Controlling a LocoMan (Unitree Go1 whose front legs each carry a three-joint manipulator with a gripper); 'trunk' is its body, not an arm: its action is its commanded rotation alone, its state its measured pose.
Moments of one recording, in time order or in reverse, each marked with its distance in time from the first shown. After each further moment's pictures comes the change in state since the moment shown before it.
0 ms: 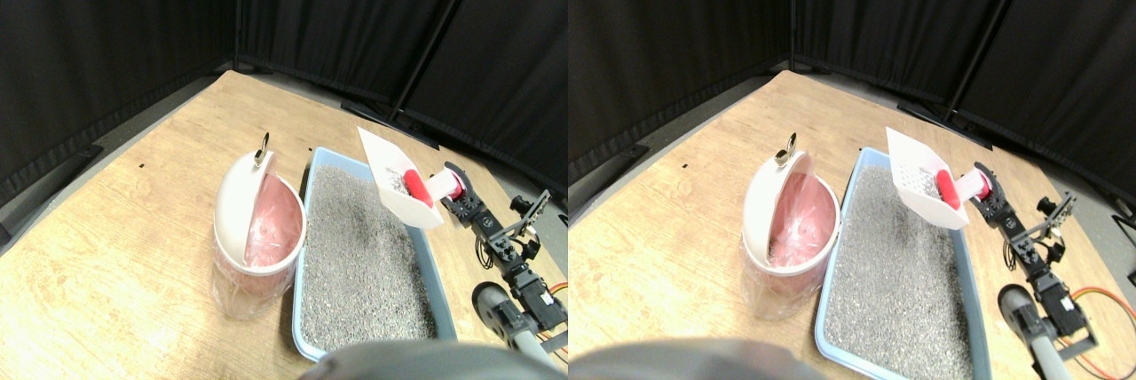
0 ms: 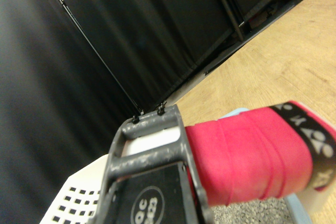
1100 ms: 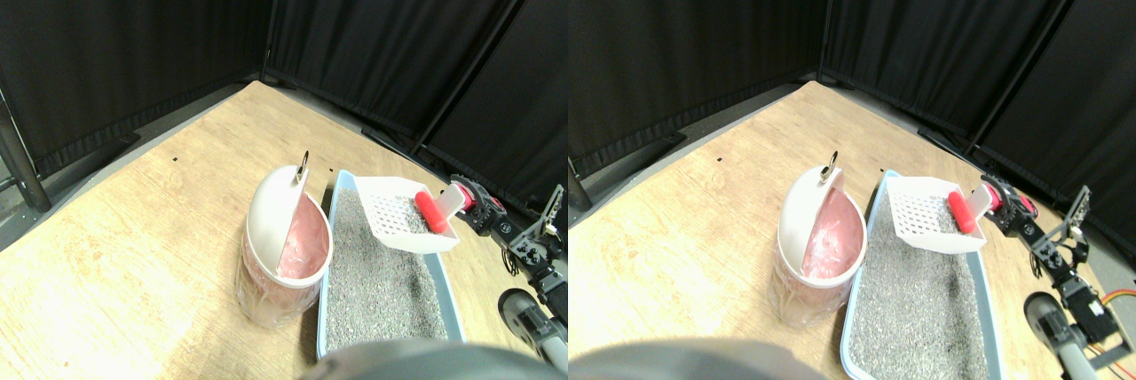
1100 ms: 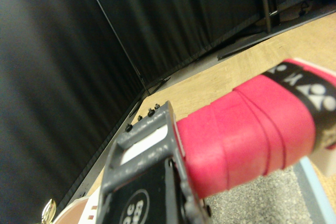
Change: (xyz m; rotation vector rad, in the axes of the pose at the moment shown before) right arm 0.025 0.037 -0.002 -0.385 0.190 0.087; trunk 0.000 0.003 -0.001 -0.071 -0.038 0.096
